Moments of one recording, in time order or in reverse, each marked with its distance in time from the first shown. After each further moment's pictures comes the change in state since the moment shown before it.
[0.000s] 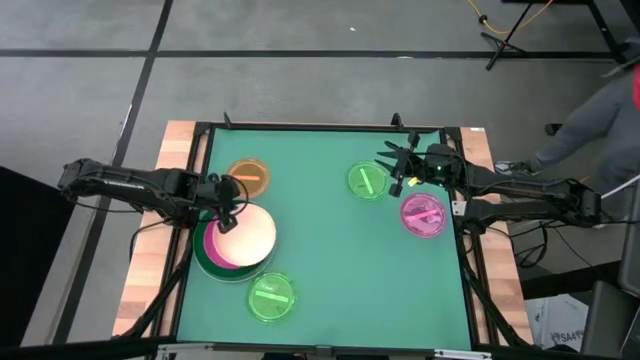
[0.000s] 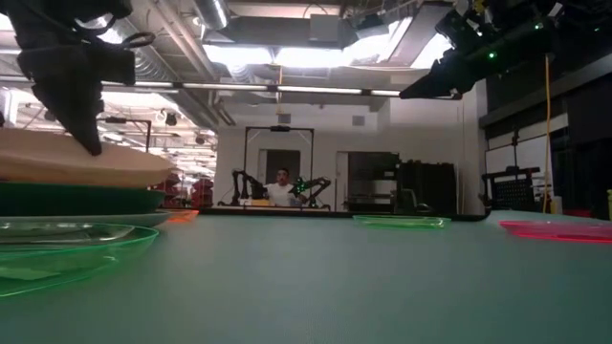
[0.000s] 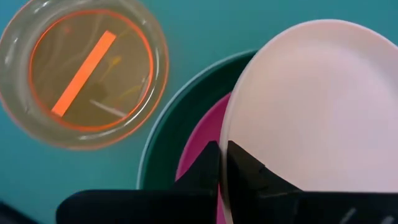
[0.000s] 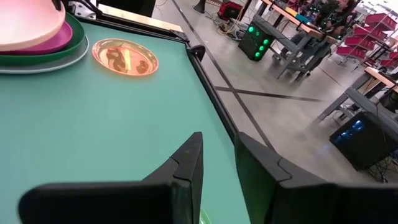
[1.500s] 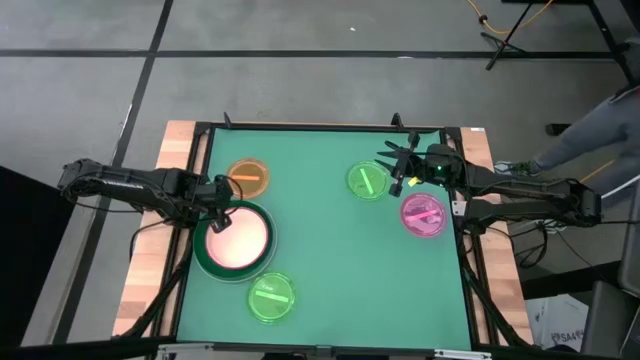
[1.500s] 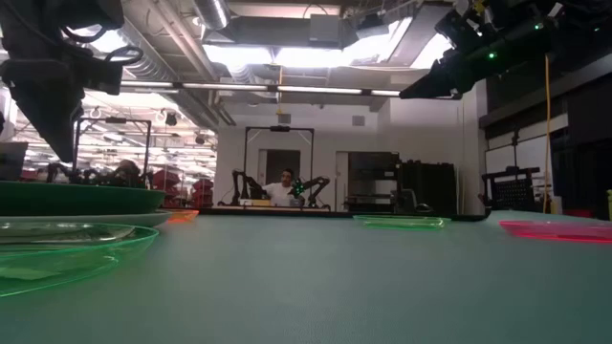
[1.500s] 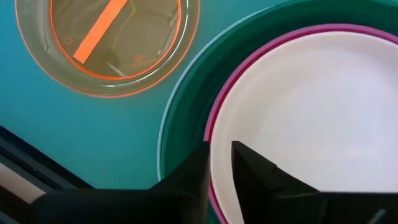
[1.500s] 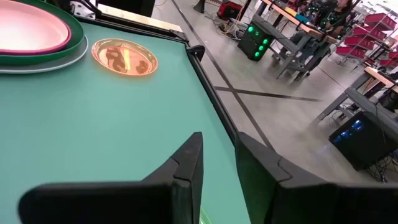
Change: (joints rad) left arm 0.000 -0.006 0.000 -0.144 0.005 -0.093; right arm 0.000 0.000 0.000 0.000 0.000 0.000
